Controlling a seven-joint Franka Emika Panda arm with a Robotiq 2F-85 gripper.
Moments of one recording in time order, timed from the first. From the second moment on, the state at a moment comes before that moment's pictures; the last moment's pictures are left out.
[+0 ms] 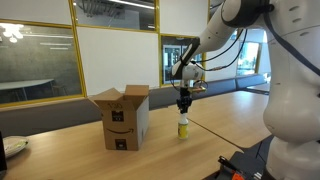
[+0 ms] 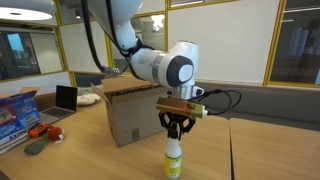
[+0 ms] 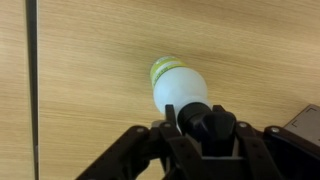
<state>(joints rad) -0.24 0.26 -0.14 -2.09 0.15 2.30 -0.42</state>
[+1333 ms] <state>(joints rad) -0.12 0.12 -0.12 -1.77 -0.17 2.12 -0.17</state>
